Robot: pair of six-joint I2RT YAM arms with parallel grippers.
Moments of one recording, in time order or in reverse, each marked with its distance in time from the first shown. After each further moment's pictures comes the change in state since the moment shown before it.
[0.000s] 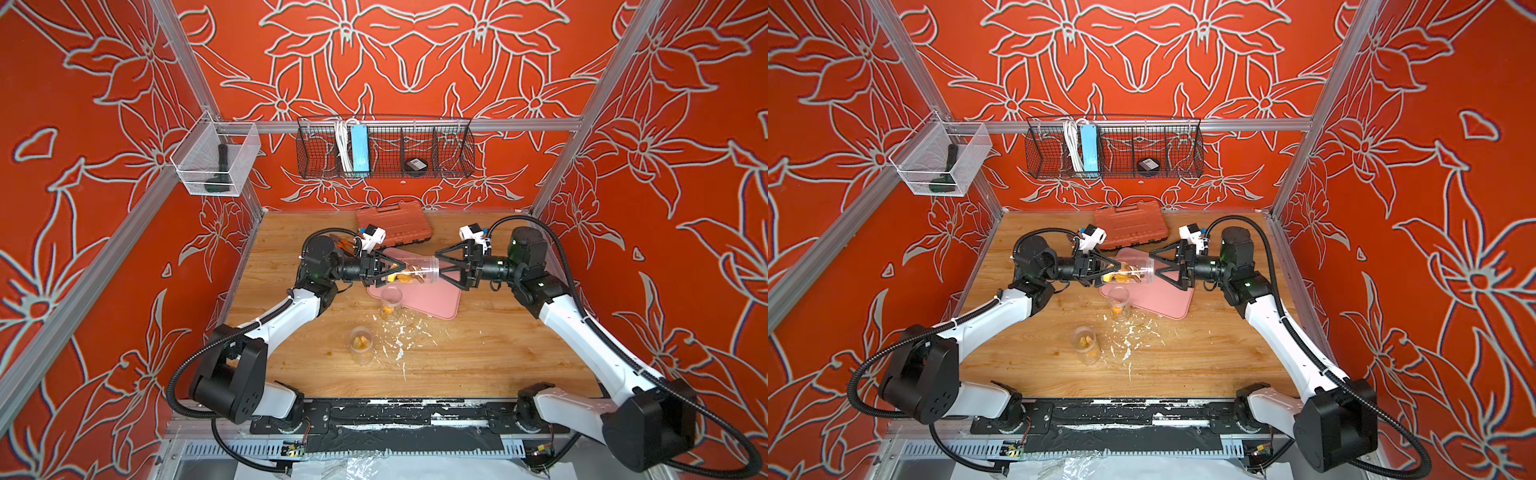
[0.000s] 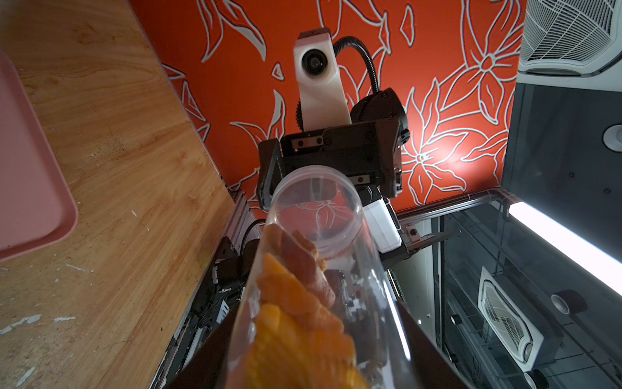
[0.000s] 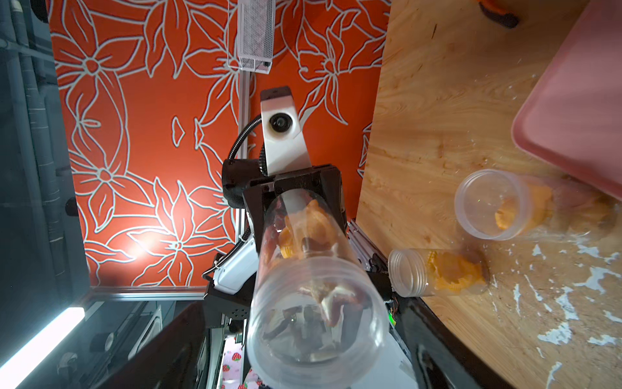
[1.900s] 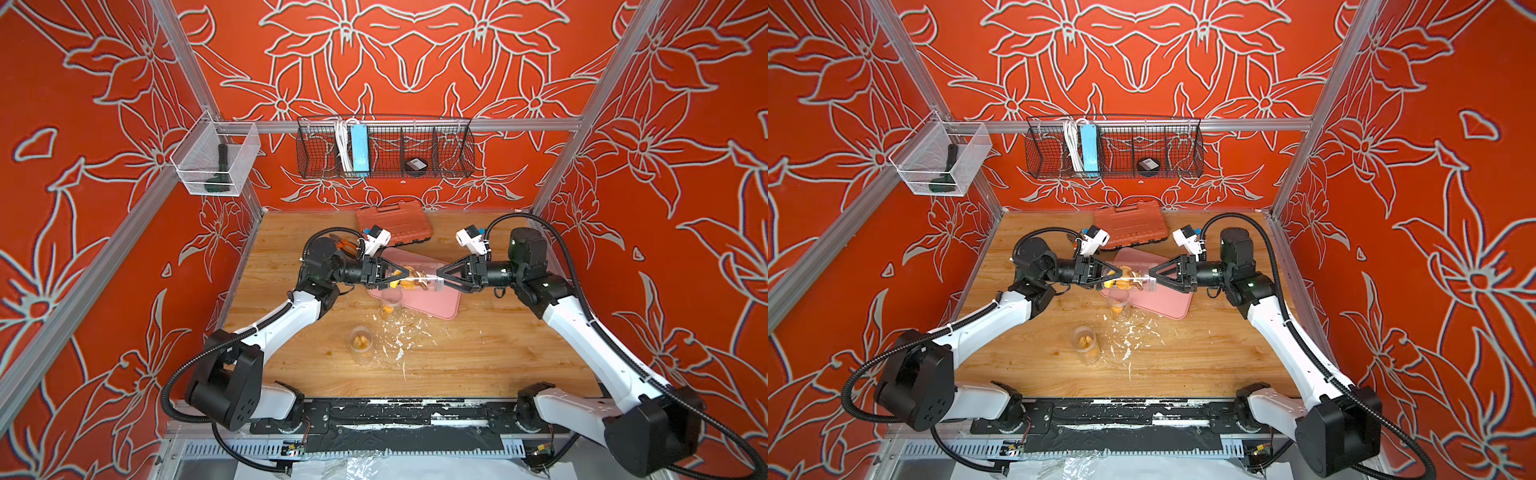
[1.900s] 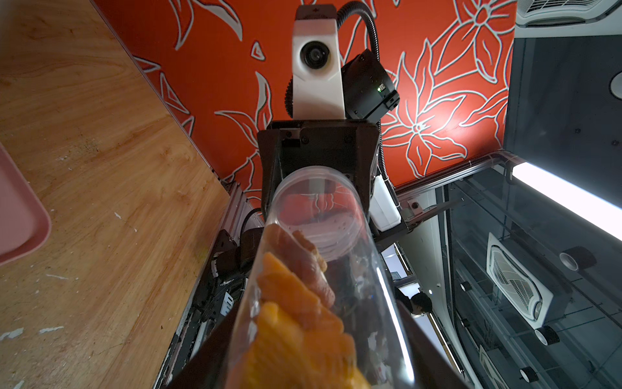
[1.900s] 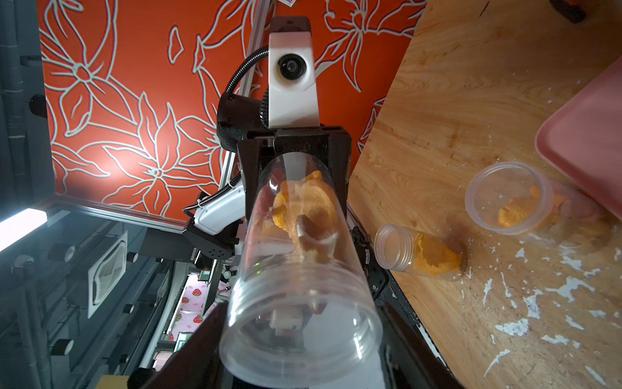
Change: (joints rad) left arm -0.031 -0.030 0.000 0.004 0.020 0.059; right arm -0.025 -0.033 0.032 -0.189 -0.134 -0.396
